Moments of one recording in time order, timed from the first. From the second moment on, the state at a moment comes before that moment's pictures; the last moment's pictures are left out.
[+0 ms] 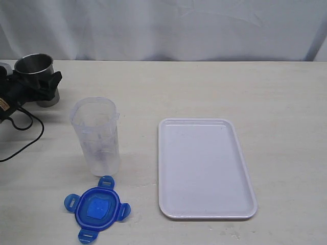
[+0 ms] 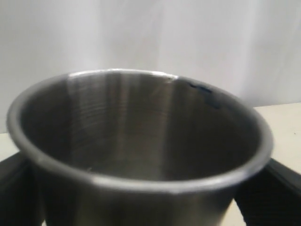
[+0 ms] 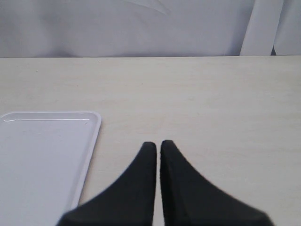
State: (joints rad) left arm 0.34 2.41 -1.12 0.62 -1.21 -0.30; right arm -0.02 0.00 0.00 -0.05 0.33 0.04
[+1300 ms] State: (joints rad) left arm 0.41 2.41 -1.13 0.88 -1.21 -0.33; right arm -0.02 0.00 0.00 -0.05 0.33 0.04
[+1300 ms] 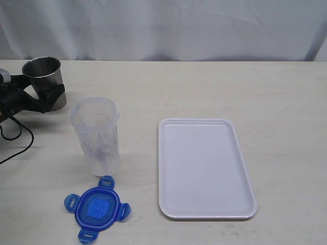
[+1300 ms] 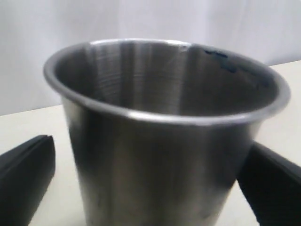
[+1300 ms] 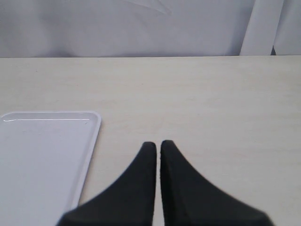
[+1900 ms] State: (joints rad) left arm 0.53 2.39 -1.13 1.10 -1.21 -0.47; right arm -0.02 0.00 0.00 -0.05 0.33 0.04
